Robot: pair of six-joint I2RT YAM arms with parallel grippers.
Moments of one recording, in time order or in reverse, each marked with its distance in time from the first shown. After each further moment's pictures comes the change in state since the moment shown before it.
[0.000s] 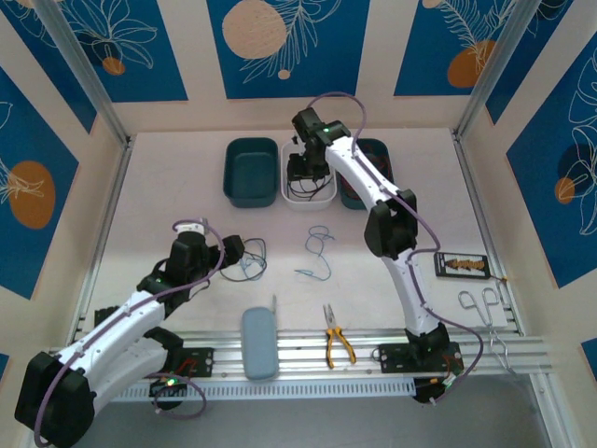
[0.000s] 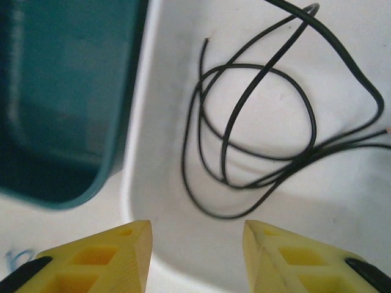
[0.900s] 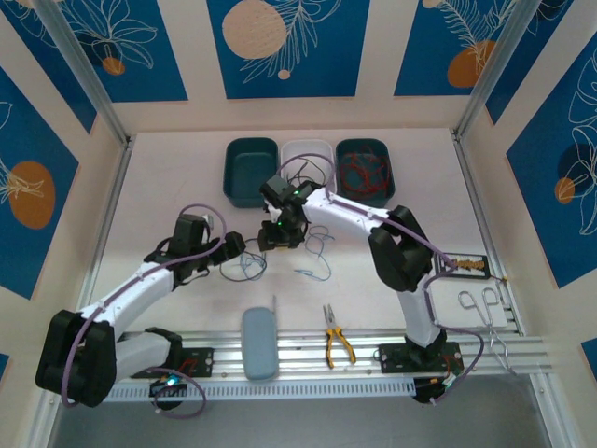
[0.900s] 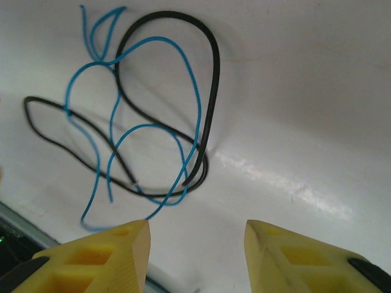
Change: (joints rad) left arm 0.143 0.270 0.129 -0.085 0.266 0.008; right arm 0.286 -0.286 -0.736 0.300 -0.223 0.247
